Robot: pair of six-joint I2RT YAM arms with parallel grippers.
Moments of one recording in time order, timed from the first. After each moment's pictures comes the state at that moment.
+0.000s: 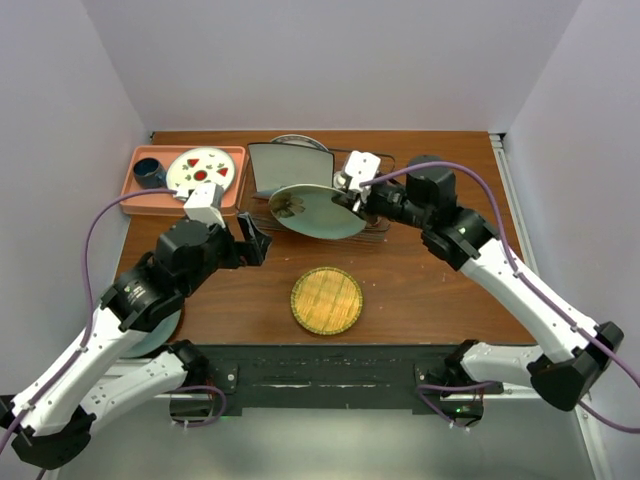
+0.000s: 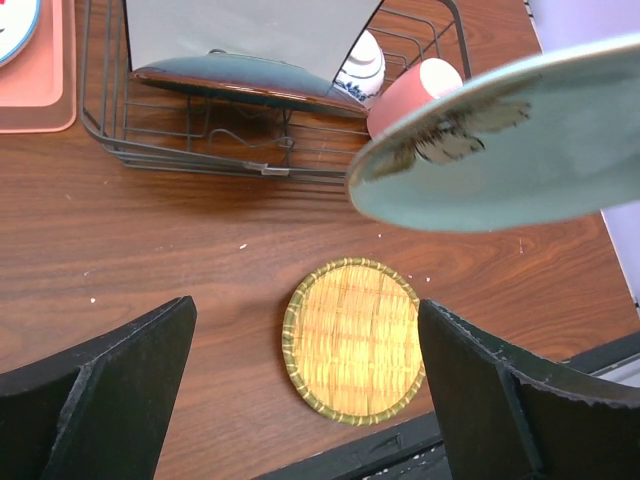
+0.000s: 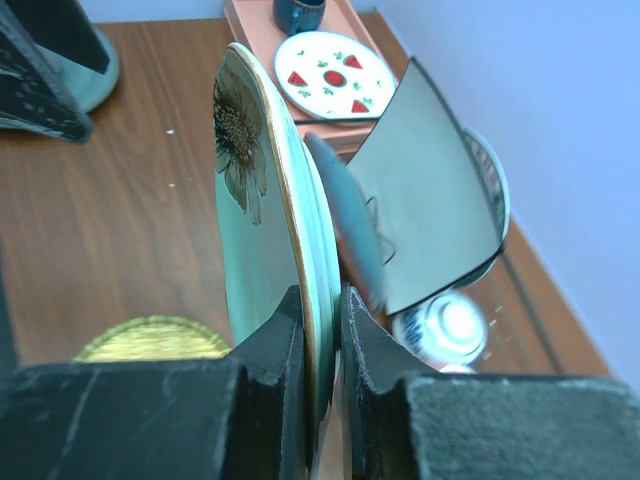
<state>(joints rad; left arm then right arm) -0.71 0.77 1.02 -0.68 -0.30 -0.56 0.67 1.18 1.27 -0.31 -0.35 -0.39</state>
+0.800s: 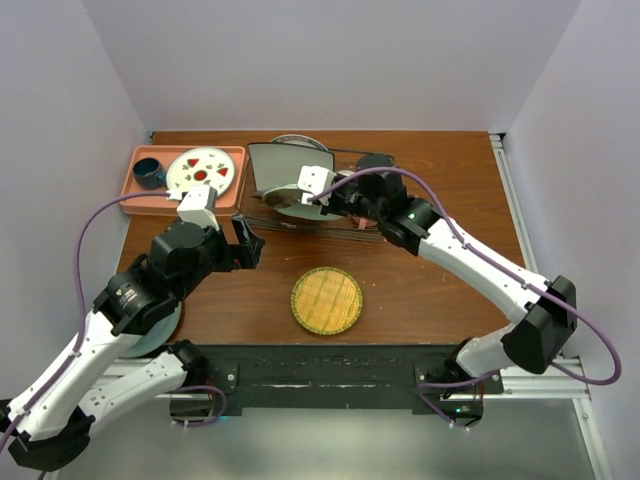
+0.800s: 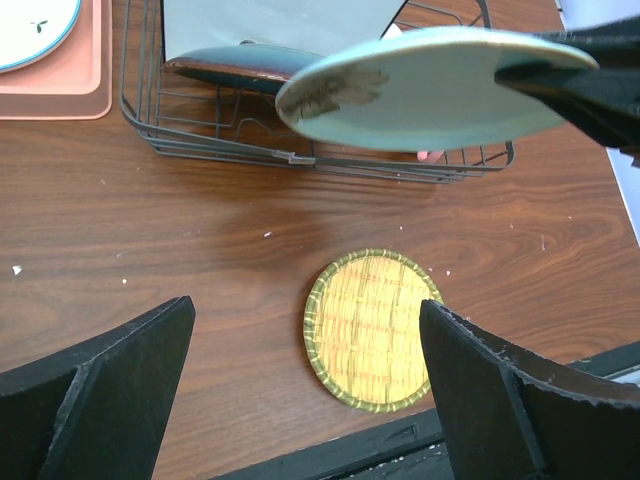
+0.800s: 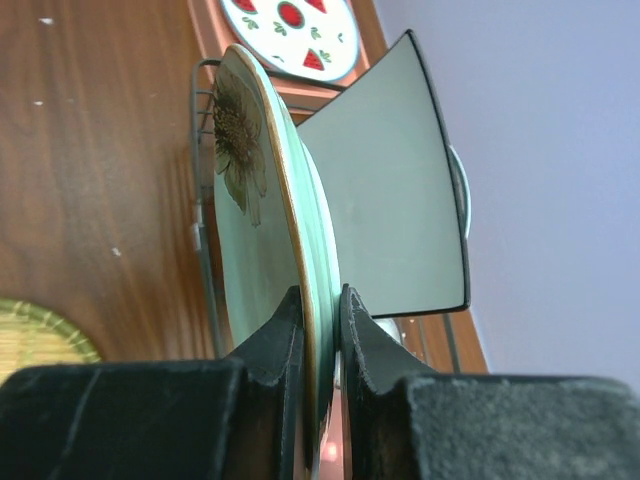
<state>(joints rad) -0.71 0.74 1.05 -0.77 -0.33 -0.55 0.76 1.43 1.34 -0.24 -0.19 -0.72</state>
